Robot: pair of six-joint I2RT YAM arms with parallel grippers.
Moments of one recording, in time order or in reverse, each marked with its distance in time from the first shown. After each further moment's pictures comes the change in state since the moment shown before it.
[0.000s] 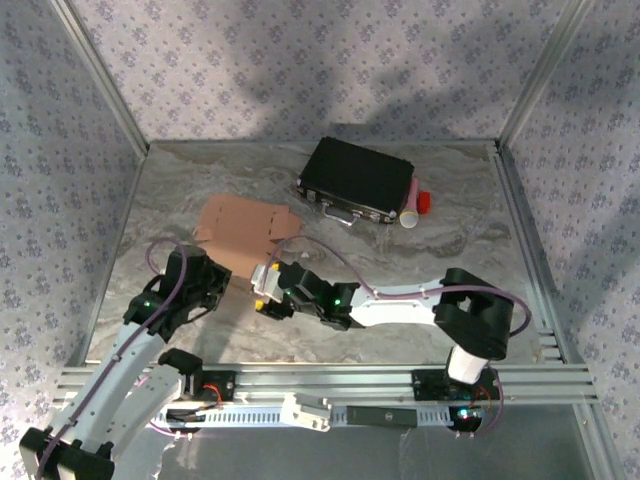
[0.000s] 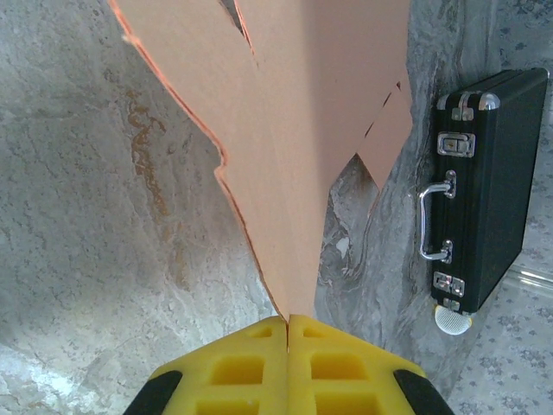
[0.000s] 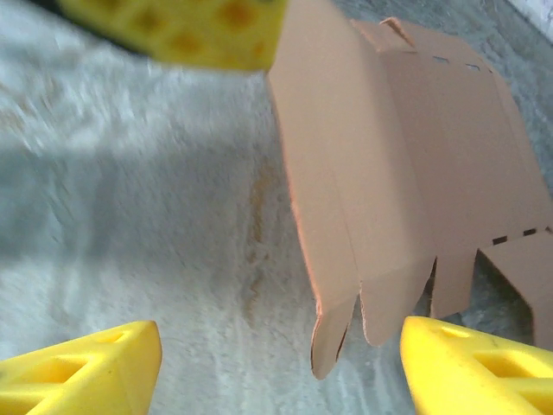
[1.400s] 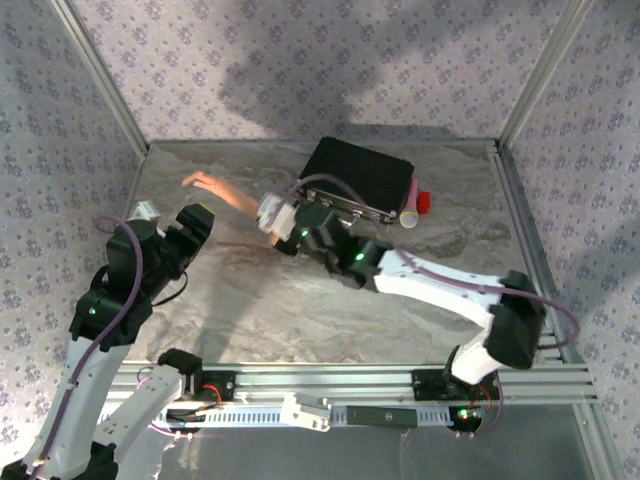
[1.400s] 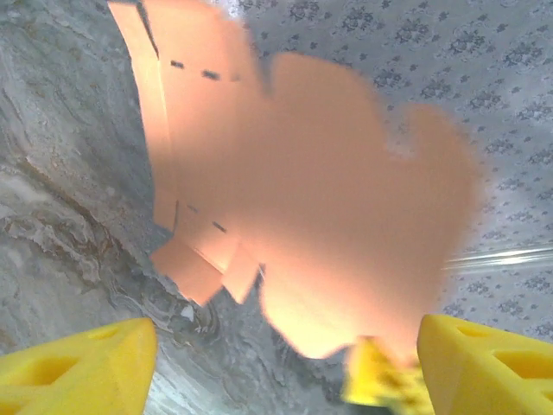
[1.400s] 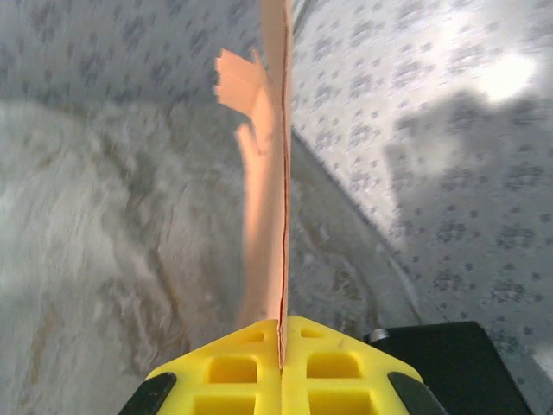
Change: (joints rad) left arm 0.039 0.014 0.463 -0.085 -0.058 0.311; right arm -0.162 -0.204 0.338 -0.273 0.093 -0.090
